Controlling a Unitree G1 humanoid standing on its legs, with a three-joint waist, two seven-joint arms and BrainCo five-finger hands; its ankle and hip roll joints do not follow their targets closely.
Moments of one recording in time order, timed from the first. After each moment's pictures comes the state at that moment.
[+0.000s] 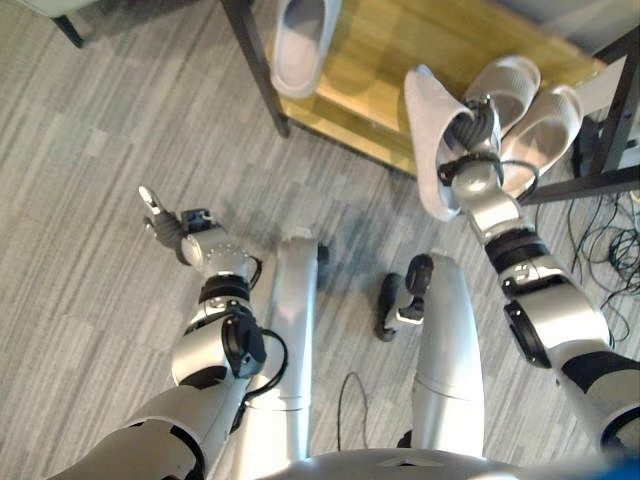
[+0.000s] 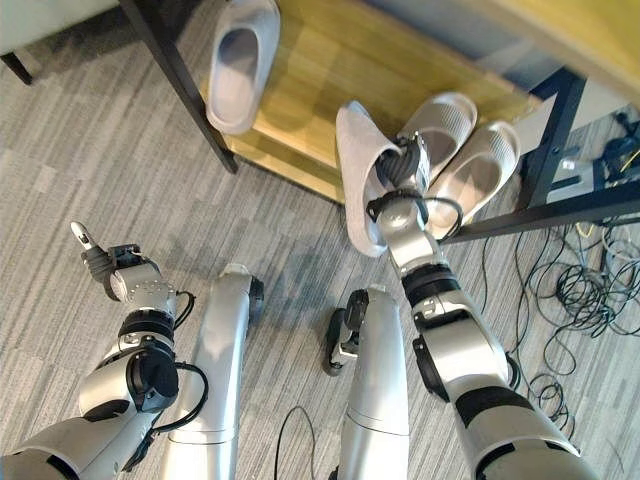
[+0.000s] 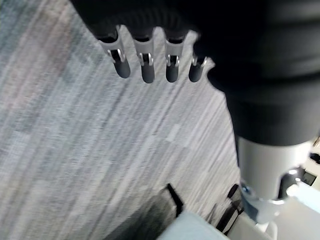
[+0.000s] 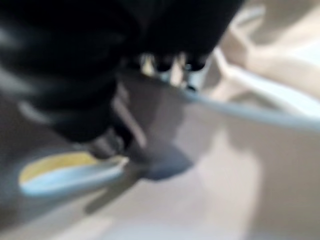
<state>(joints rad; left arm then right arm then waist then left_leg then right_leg) -0.86 0.14 0.68 0.91 -1.01 -0.49 0.36 -1.10 -0.33 0.23 0.76 -0.09 0.19 -0.44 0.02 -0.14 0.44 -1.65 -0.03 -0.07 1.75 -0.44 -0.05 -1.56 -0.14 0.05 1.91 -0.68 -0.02</state>
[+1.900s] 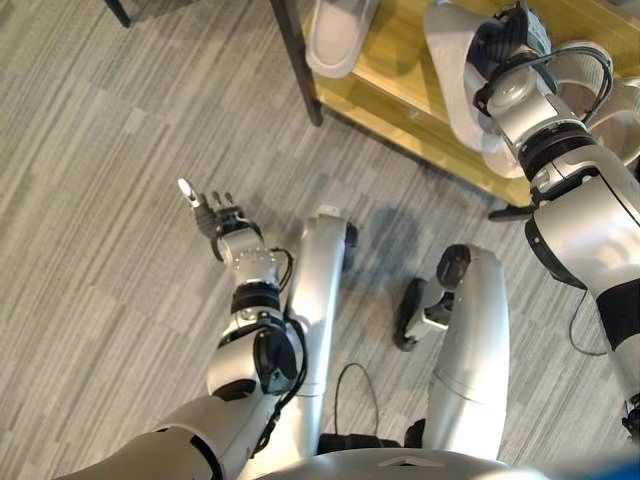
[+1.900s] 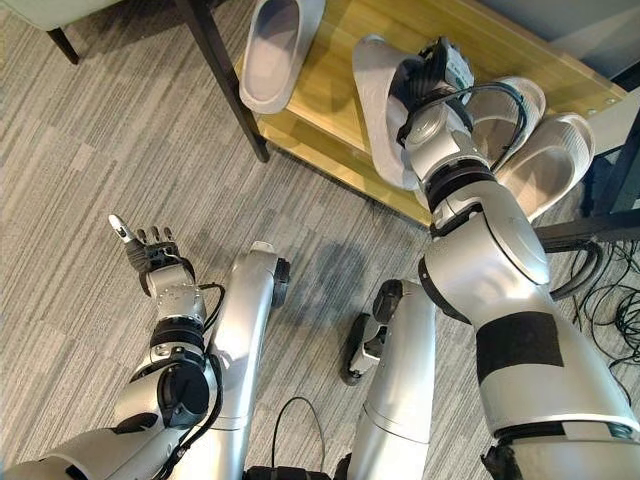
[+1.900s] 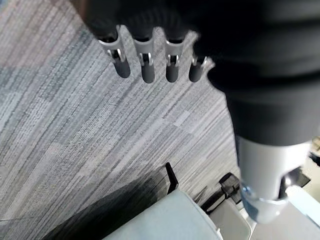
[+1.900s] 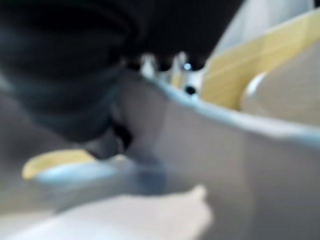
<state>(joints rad) -0.75 -0.08 0.62 0.71 -1.07 -0.40 0.17 -1.61 -0.42 0.75 1.47 0.12 0.08 -0.39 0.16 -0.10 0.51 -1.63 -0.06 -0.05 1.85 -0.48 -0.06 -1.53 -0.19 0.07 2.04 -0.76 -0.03</state>
